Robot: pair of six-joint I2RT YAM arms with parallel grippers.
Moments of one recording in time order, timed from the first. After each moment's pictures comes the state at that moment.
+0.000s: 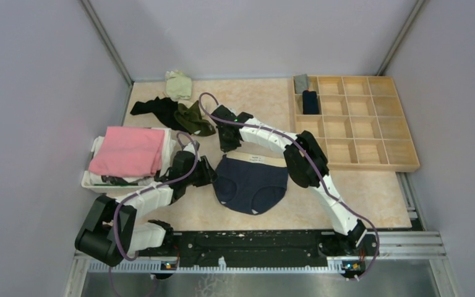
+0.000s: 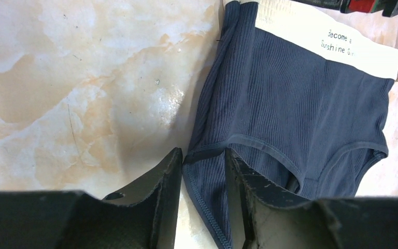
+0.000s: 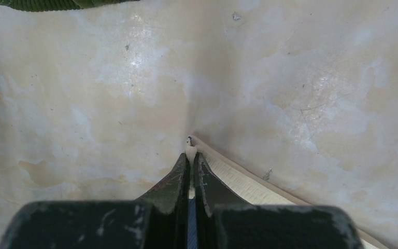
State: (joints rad) left arm -0.39 1.22 0.36 0.16 0.17 -0.63; right arm 0.85 2.40 2.06 -0.74 0.11 0.61
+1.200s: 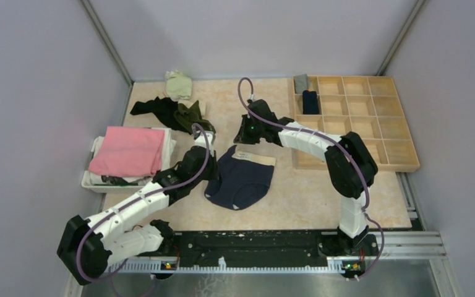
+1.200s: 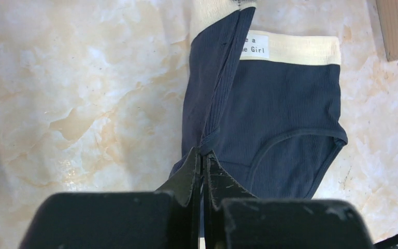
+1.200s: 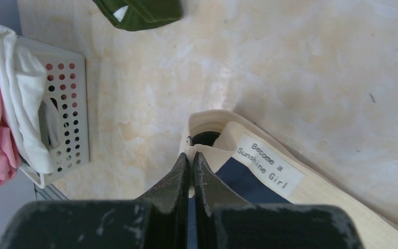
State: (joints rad) left arm -0.67 1.00 0.61 -0.25 -0.22 -0.45; right arm 0.72 1.94 1.44 -0.22 -0.12 0.74
